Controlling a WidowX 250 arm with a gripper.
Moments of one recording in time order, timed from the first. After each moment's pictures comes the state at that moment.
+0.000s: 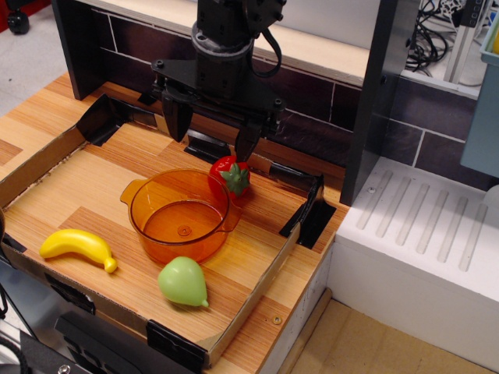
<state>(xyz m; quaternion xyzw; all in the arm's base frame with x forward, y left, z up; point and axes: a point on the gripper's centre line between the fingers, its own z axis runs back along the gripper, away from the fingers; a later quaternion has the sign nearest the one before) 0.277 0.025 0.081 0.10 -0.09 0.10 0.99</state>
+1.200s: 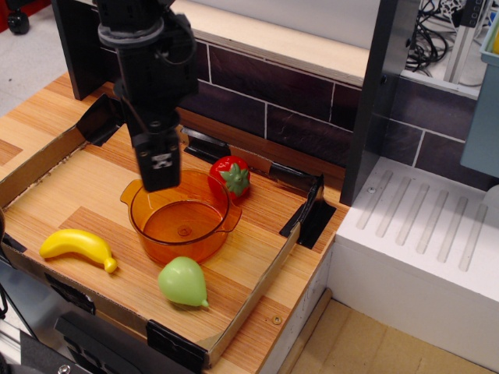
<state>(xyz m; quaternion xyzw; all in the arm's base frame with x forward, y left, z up) 0.221 0.058 0.089 -0.03 0.01 -0.38 0.92</state>
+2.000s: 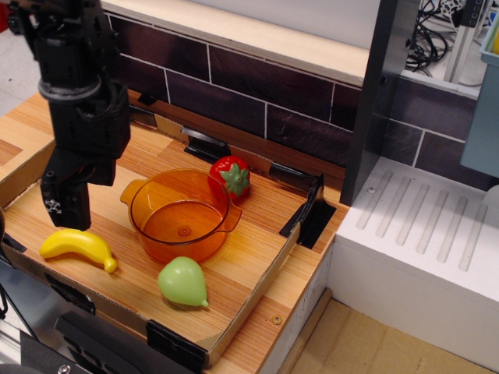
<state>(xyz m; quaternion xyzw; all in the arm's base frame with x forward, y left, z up) 0.192 0.103 0.050 0.01 0.05 -0.55 0.83</state>
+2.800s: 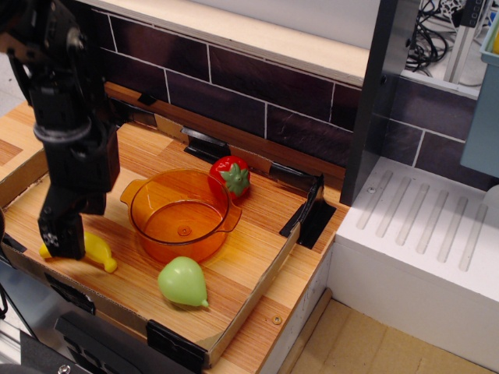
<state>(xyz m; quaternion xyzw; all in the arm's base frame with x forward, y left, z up) 0.185 0.108 0.008 0.00 0.06 -0.54 0.84</state>
